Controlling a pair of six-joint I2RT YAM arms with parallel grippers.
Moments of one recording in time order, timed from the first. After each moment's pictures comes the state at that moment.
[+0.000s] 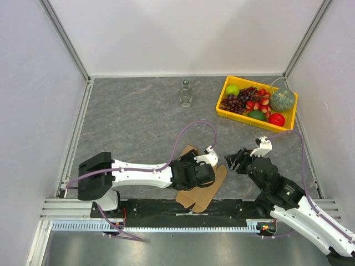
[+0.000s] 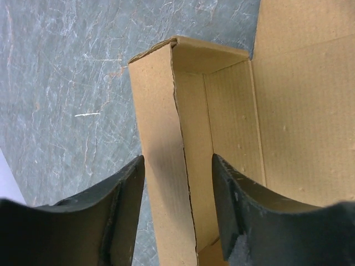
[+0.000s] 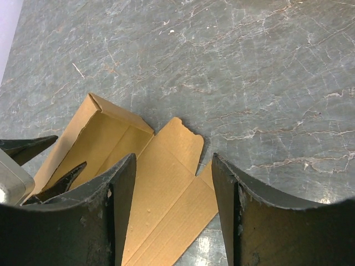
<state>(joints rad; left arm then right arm) -1.38 1.63 1.07 -0.54 -0.81 -0.19 0.80 0.30 0.38 -0.49 0.40 0.73</state>
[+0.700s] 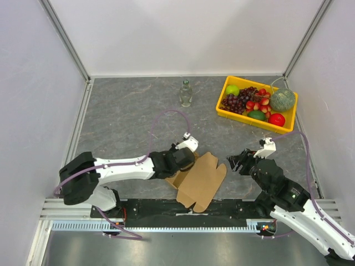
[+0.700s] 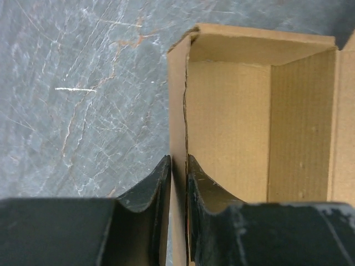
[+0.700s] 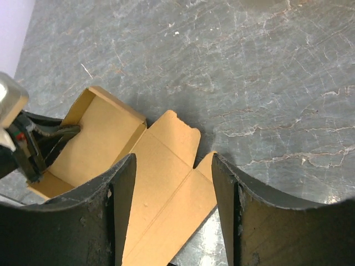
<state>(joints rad) -1.20 1.50 0.87 -0.39 -0.71 -0.19 0.80 0.25 0.40 -0.55 0.39 0.74</state>
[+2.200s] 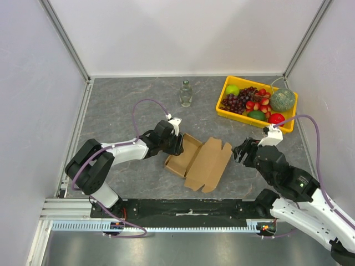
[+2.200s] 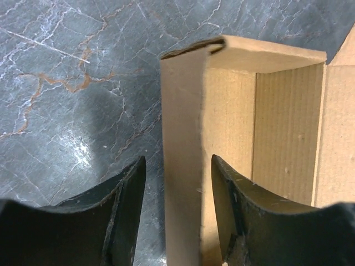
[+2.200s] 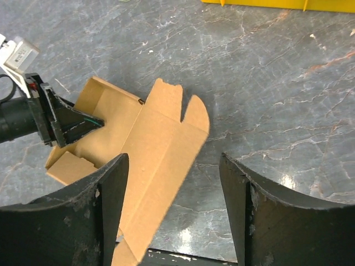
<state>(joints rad) -0.71 1.60 0.78 0.02 0.08 -0.31 0.80 0.48 0.73 -0.78 0.49 0.74</state>
